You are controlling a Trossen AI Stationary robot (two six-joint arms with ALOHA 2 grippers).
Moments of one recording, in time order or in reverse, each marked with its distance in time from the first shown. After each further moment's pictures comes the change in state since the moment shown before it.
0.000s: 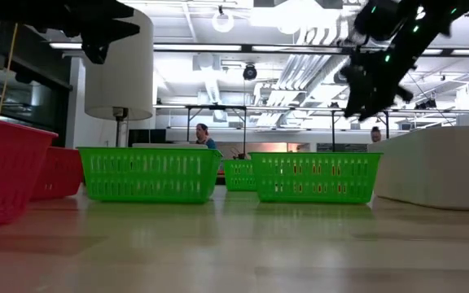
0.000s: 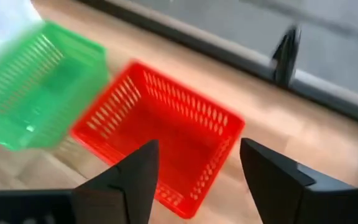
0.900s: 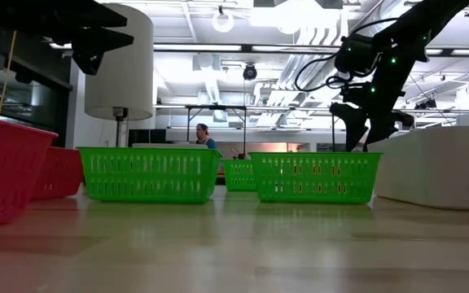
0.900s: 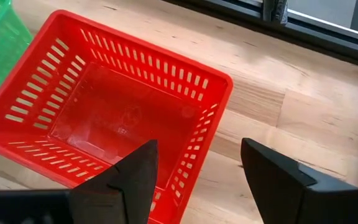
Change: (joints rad) left arm -0.119 0.009 -0.054 0.010 -0.112 -0.101; right arm -0.037 0.210 -0.003 0.018 0.038 0.131
